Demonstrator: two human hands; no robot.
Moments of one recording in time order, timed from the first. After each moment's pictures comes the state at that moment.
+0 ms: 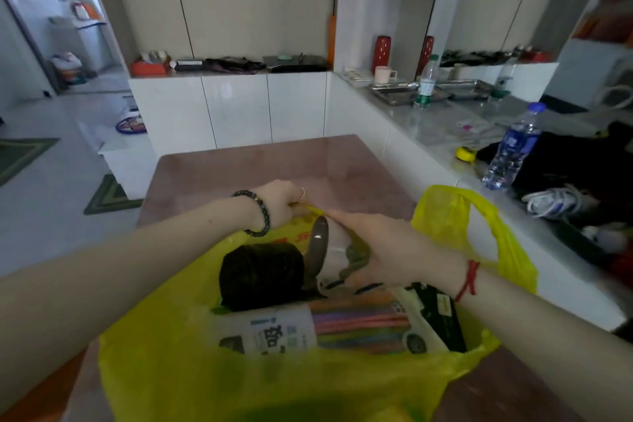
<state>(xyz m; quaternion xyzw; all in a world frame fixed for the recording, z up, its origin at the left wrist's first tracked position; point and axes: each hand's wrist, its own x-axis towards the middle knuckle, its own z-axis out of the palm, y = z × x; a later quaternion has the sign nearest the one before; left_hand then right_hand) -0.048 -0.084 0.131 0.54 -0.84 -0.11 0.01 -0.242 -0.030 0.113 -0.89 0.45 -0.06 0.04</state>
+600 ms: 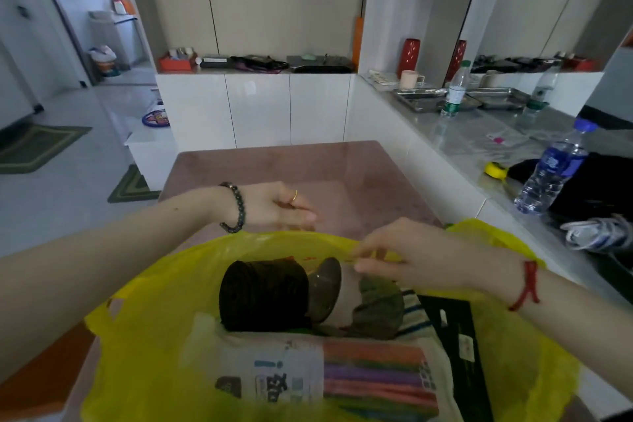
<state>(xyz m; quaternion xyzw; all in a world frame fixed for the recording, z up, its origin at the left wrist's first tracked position) -0.016 -0.105 0.140 0.48 -0.80 -0.36 0.07 -0.250 -0.057 0.147 -0.92 0.37 0.00 0.11</state>
